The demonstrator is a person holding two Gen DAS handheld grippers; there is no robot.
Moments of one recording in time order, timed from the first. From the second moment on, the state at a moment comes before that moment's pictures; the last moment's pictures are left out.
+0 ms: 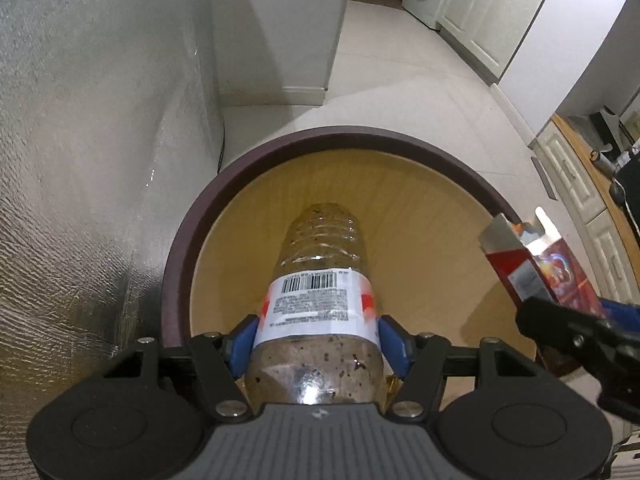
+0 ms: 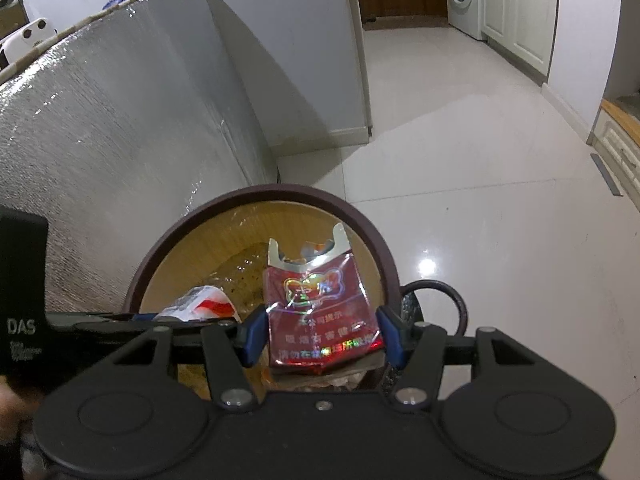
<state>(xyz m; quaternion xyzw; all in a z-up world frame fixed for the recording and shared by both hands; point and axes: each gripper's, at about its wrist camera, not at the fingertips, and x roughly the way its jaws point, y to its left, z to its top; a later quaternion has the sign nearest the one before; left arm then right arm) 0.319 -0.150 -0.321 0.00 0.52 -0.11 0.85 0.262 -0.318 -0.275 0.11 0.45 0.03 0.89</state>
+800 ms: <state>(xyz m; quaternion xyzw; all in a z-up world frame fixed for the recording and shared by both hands) 0.295 -0.115 -0.281 -0.06 0.48 -0.11 0.87 0.260 -0.306 -0.291 0.09 0.51 0.06 0.86</state>
